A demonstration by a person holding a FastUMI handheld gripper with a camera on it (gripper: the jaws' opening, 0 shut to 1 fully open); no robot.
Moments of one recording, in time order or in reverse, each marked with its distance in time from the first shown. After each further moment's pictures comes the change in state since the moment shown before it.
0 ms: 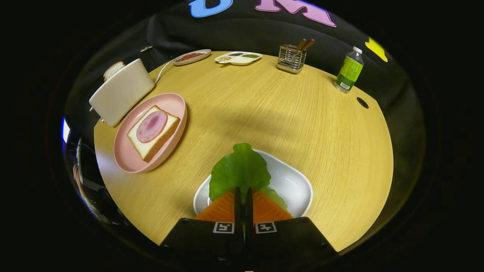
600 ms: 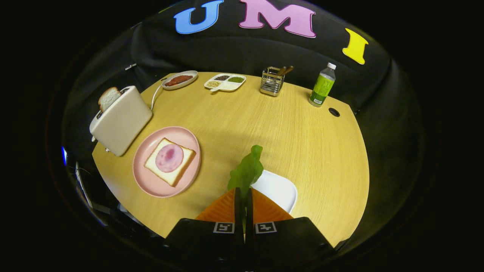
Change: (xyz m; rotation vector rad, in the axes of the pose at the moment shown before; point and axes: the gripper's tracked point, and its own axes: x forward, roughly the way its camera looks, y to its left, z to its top) arm -0.083 0.042 0.064 0.093 -0.124 -0.113
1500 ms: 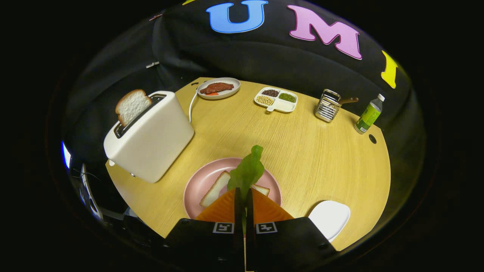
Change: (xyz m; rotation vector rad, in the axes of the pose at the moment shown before) arm 0.053 0.155 0.046 -0.085 0.008 0.096
